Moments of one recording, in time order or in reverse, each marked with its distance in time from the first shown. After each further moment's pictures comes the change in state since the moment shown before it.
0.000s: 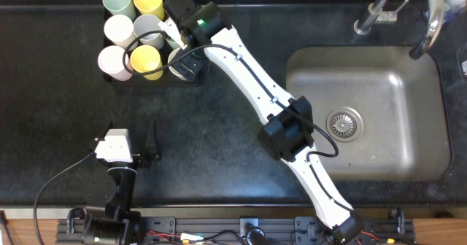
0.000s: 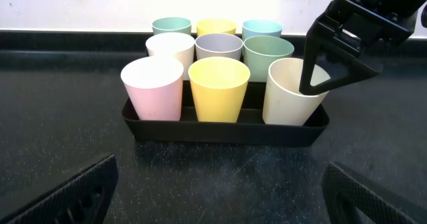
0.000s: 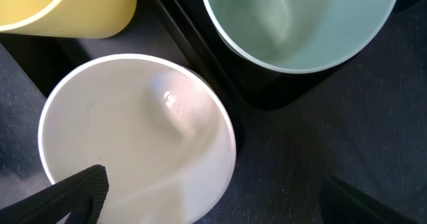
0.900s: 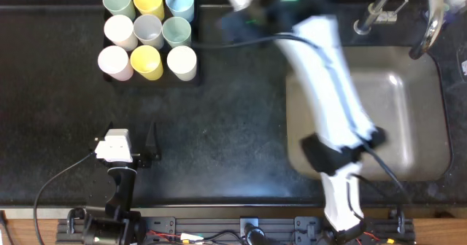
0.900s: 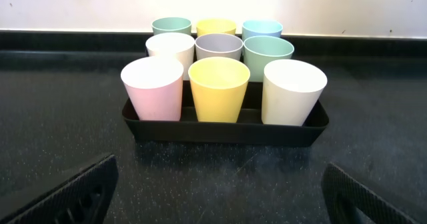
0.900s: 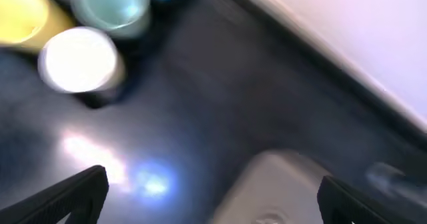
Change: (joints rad) left arm 0.000 0.000 0.000 0.000 0.000 0.000; right arm -0.216 -0.391 0.098 -0.263 0.123 0.110
